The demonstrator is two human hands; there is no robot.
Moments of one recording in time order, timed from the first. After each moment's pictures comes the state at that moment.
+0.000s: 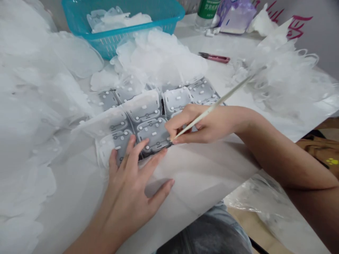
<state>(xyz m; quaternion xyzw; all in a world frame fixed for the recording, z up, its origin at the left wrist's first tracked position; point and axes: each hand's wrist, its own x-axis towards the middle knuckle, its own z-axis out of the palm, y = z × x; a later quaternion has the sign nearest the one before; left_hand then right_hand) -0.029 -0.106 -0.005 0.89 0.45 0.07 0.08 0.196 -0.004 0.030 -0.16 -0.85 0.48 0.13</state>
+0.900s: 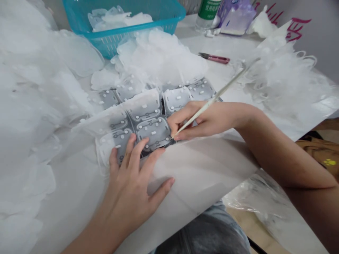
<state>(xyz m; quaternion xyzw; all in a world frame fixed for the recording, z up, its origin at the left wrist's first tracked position) -0.026 -0.106 -0.007 0.89 0.45 0.08 0.05 0.203 0.004 0.028 -0.16 -0.85 0.50 0.11</state>
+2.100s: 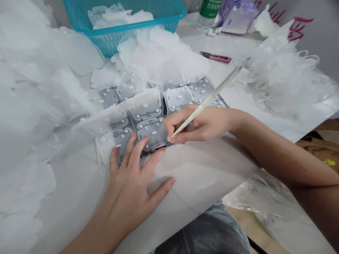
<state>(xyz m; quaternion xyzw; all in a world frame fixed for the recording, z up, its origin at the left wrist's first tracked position) -0.027 -0.105 -0.008 0.89 0.45 0.07 0.06 0.194 -0.001 0.016 -0.15 -0.82 0.52 0.15</state>
